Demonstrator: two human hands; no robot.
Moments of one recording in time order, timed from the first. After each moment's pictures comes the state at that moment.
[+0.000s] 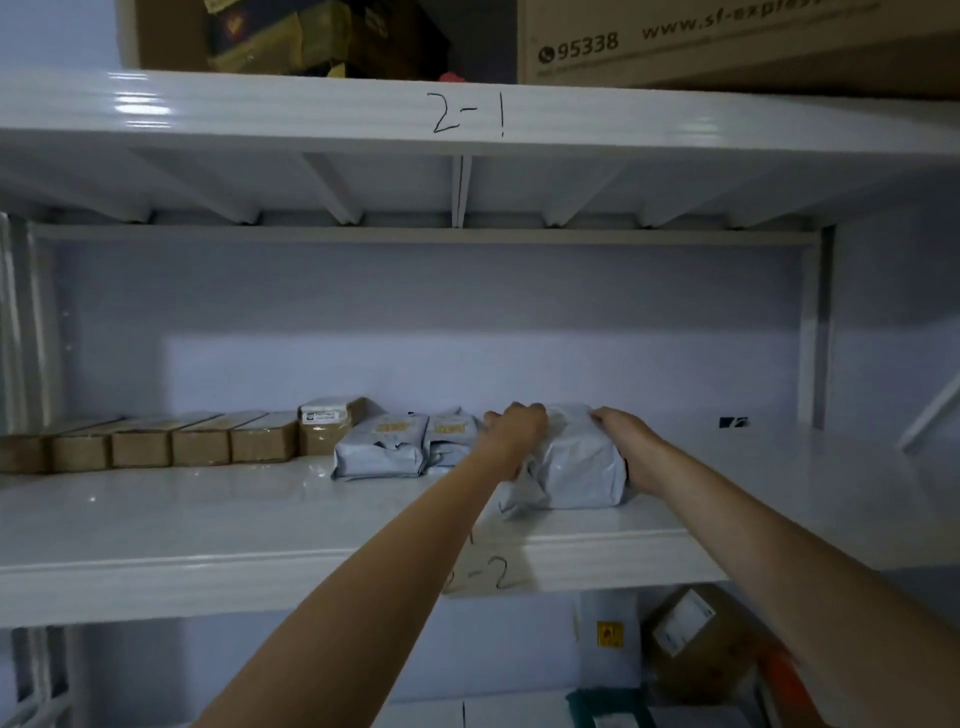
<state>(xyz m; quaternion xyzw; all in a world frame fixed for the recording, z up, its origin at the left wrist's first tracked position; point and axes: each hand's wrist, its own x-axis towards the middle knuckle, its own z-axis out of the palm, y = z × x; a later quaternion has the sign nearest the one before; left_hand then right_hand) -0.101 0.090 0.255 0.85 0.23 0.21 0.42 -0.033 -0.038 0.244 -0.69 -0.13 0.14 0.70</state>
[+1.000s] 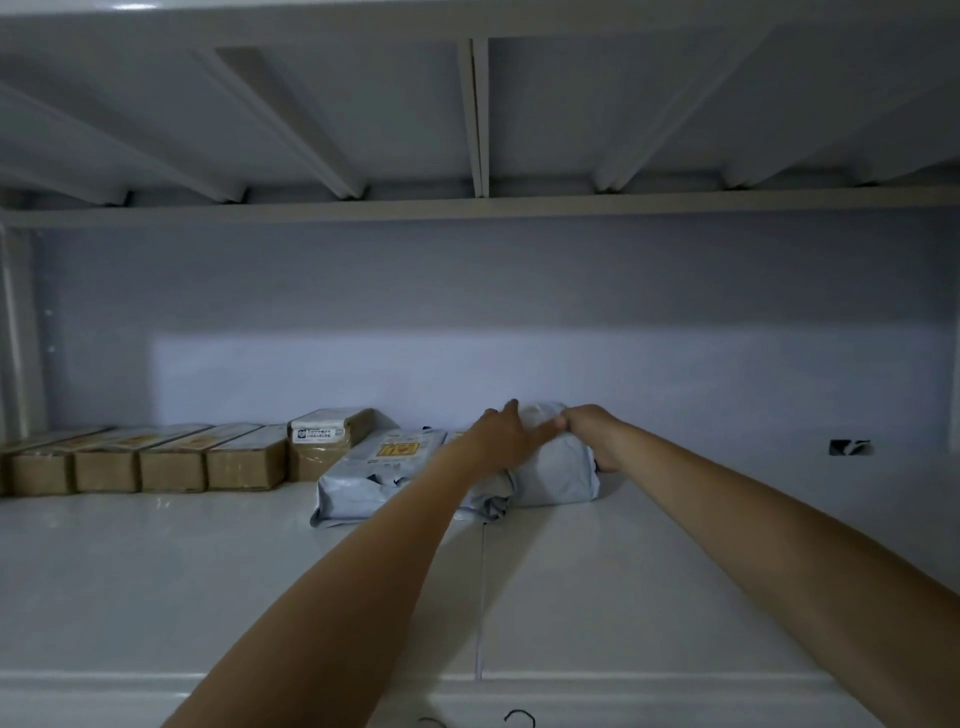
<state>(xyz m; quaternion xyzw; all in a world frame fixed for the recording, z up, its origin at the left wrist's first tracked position) -0.017 0.210 0.255 0.95 0.19 0.18 0.19 0.090 0.113 0.258 -0.78 -0.20 0.15 0.57</state>
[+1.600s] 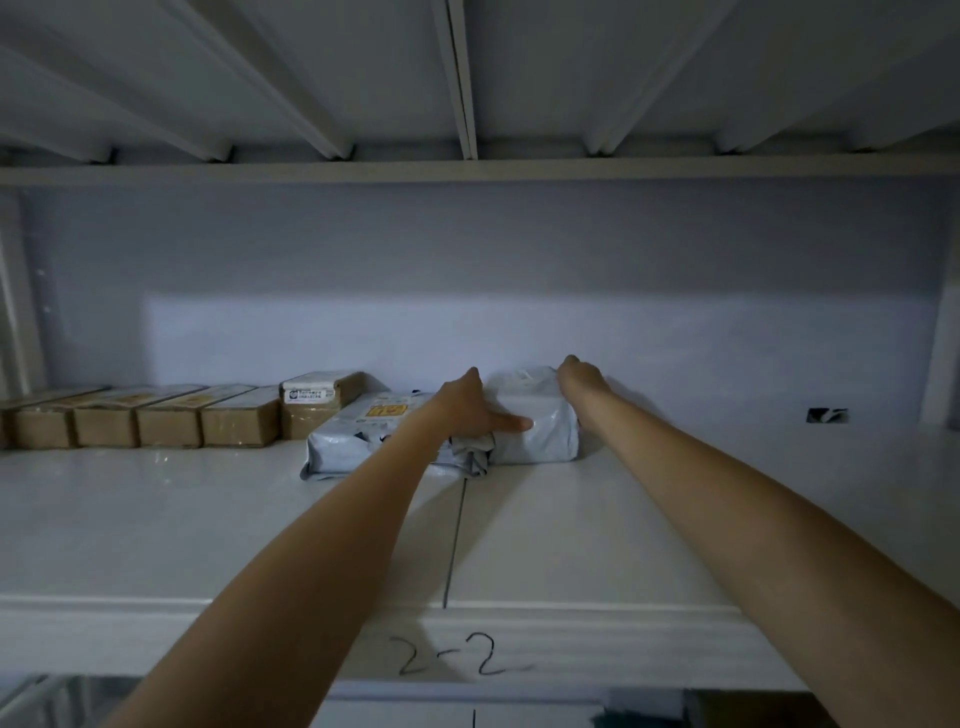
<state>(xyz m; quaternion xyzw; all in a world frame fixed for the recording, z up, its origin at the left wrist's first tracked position) -0.034 0.222 0.251 0.94 0.24 0.18 0.16 0.074 0.096 0.269 -0.80 -0.18 0.05 0.57</state>
